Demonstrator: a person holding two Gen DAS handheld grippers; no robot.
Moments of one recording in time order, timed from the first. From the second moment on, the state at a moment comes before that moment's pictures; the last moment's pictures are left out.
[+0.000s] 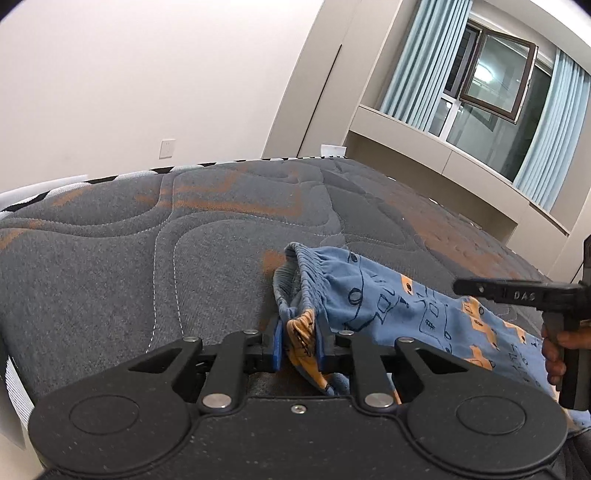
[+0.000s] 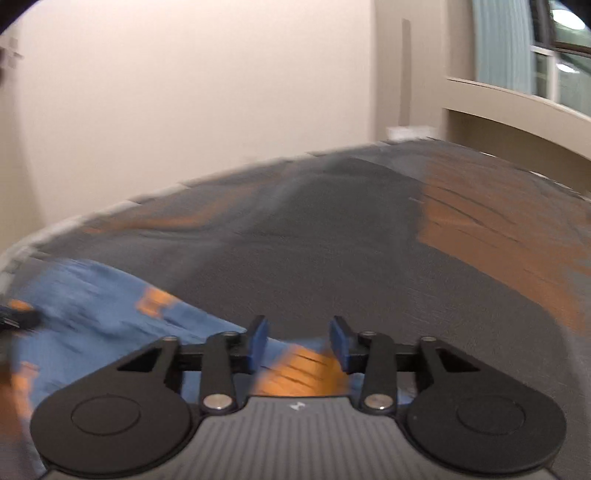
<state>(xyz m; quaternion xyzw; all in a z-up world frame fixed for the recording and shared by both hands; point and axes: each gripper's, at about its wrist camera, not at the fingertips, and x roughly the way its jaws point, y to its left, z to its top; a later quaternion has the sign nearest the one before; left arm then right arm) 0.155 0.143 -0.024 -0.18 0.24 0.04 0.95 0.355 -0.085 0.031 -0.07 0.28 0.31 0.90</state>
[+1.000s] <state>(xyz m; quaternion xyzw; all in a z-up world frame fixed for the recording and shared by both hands) 0.159 0.138 -0.020 -0.19 0.25 0.06 0.95 0.235 -0.259 0.005 -0.13 0.29 0.12 0.94</state>
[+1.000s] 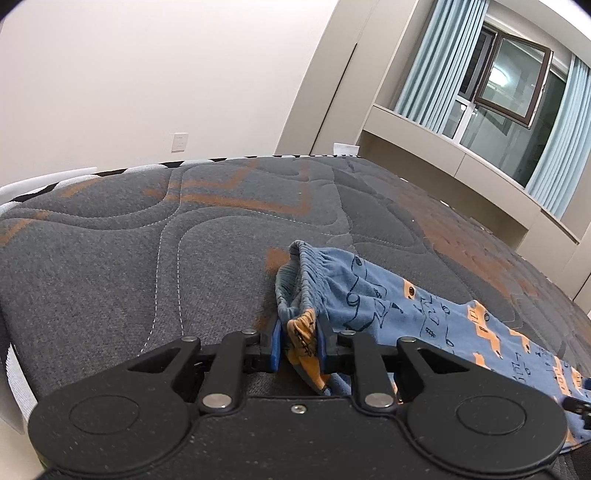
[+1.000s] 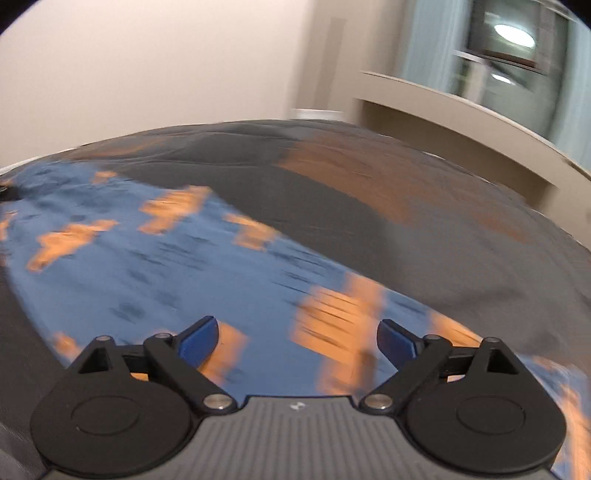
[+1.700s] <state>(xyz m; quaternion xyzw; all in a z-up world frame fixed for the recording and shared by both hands) 0.180 -0.073 0.030 -0.09 0.24 -0.10 0.96 0.099 -0.497 -0.002 0.26 0.24 0.03 0.94</state>
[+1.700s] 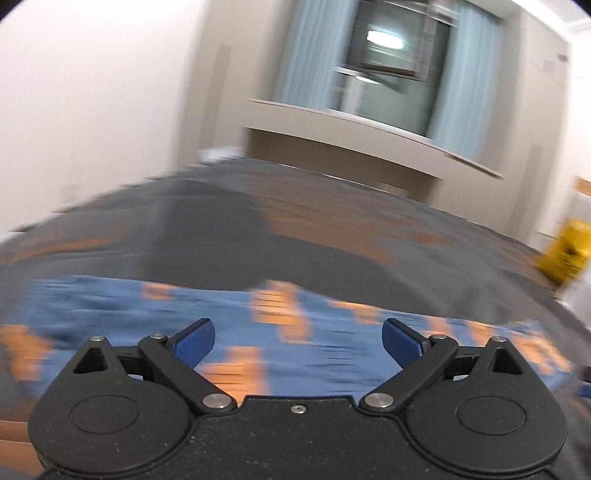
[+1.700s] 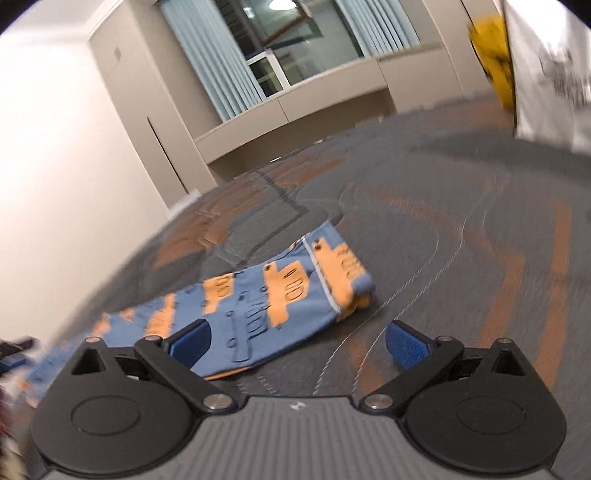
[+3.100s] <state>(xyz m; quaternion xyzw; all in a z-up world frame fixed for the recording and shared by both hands) 0.287 -0.207 0.008 -0.18 0.33 -0.33 0.87 0.133 -0.437 0.016 0.11 0.18 -0.07 0.97</state>
